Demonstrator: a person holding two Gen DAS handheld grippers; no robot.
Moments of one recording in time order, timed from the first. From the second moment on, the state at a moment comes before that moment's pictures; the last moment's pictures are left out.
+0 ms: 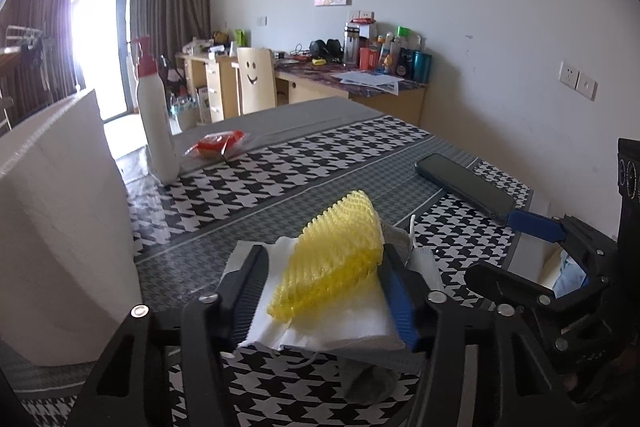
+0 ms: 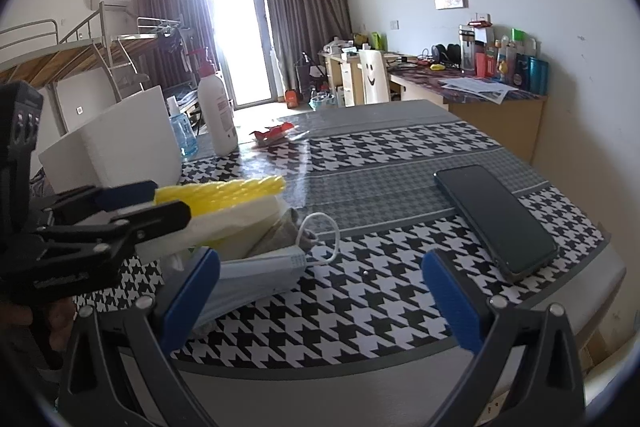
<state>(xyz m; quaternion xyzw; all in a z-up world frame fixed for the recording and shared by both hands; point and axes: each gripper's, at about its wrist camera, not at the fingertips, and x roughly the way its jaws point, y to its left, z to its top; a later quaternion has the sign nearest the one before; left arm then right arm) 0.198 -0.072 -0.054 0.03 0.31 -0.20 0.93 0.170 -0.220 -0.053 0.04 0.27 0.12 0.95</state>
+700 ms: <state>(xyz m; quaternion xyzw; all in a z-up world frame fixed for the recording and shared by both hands) 0.188 -0.042 -0.037 0.00 0.28 -0.20 0.94 0.190 -0.191 -0.045 0.03 0.27 0.18 0.94</state>
